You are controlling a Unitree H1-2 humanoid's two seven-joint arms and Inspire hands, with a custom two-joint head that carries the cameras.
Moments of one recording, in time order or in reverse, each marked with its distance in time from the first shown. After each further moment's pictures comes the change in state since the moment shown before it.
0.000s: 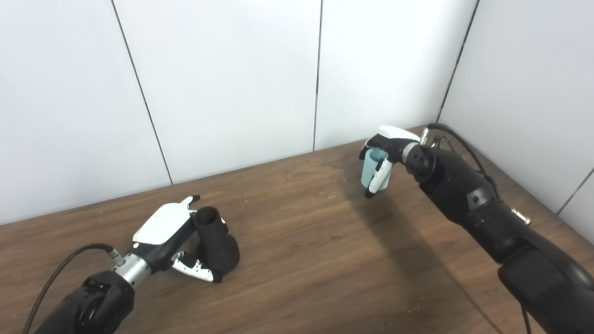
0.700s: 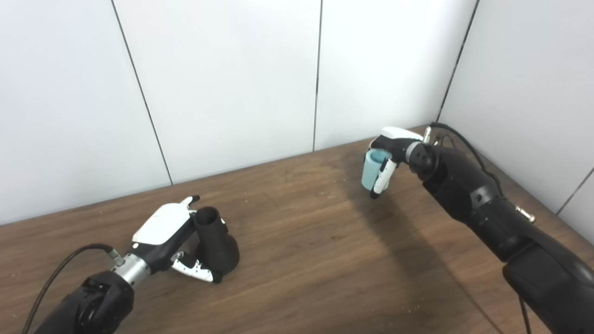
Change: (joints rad) left arm 0.000 0.001 -0.001 0.000 0.000 -0.001 0.000; right arm 0.001 -0.014 0.007 -0.005 -0.017 0.013 0.024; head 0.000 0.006
